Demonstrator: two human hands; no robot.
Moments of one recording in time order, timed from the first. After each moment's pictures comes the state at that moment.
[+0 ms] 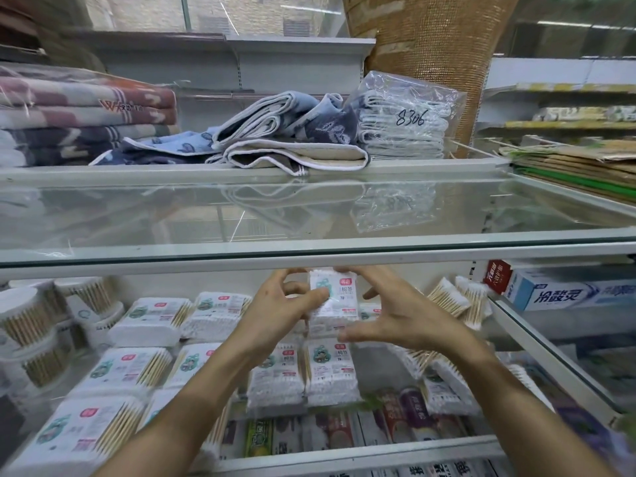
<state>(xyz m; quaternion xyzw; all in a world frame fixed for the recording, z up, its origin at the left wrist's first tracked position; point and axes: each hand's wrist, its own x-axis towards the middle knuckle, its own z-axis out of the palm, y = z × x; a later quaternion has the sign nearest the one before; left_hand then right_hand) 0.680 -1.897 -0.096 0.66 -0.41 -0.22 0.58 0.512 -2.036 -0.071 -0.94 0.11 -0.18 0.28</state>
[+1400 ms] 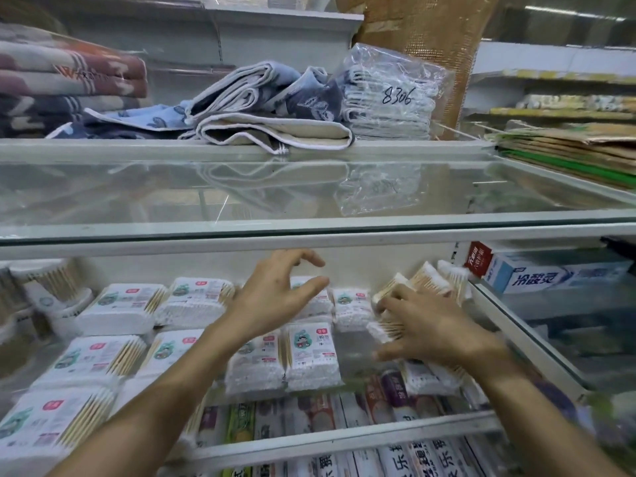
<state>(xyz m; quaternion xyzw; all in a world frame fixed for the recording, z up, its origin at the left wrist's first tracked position) 0.680 -1.918 -0.096 0.72 -0.58 0.00 0.38 0.472 -2.061 -0.103 -0.96 0.29 0.02 0.00</state>
